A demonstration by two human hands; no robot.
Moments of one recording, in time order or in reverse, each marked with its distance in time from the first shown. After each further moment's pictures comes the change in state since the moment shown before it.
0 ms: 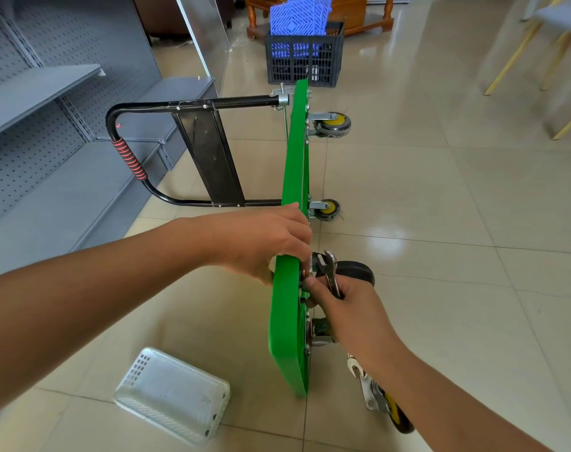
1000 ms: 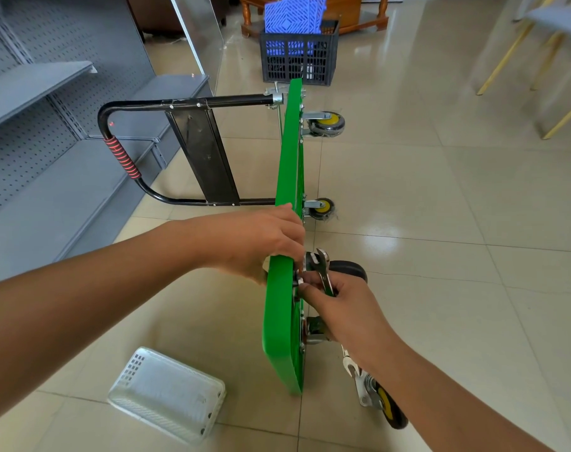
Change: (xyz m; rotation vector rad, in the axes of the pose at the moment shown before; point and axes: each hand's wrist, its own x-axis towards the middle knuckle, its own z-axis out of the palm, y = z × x) left_hand 0.000 0.003 -0.001 -0.023 -0.009 -0.026; right_hand -0.003 -0.010 -0.006 0.060 -0.070 0.073
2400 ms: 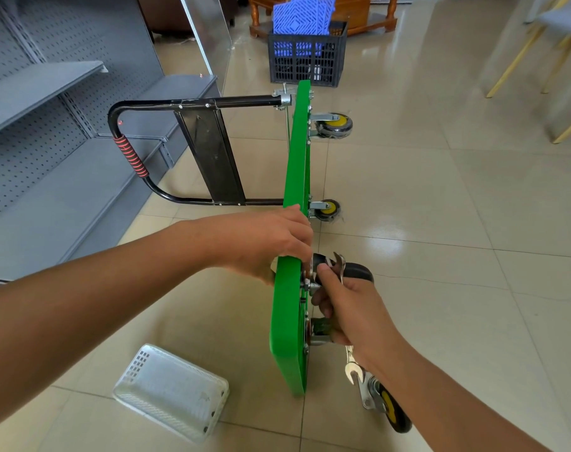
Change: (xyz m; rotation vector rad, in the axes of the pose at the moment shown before) left_hand 0.000 -0.001 0.002 0.013 0.010 0.008; right_hand 0.002 -0.007 0.004 0.121 0.087 0.241
